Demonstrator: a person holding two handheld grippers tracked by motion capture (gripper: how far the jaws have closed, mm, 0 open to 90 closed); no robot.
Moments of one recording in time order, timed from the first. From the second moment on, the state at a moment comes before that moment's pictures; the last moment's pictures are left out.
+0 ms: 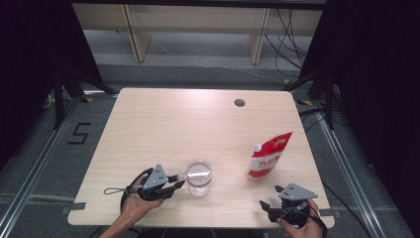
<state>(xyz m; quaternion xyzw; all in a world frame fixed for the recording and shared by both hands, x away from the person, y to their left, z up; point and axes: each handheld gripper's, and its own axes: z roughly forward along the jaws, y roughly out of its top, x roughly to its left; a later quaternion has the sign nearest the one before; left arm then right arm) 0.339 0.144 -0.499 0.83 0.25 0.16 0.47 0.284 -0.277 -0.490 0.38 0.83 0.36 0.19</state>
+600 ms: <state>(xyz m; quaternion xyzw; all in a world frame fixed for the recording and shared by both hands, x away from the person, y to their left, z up) 0.339 0.127 -0.500 0.83 0.23 0.15 0.48 0.284 -0.276 -0.490 0.39 0.83 0.36 0.19</state>
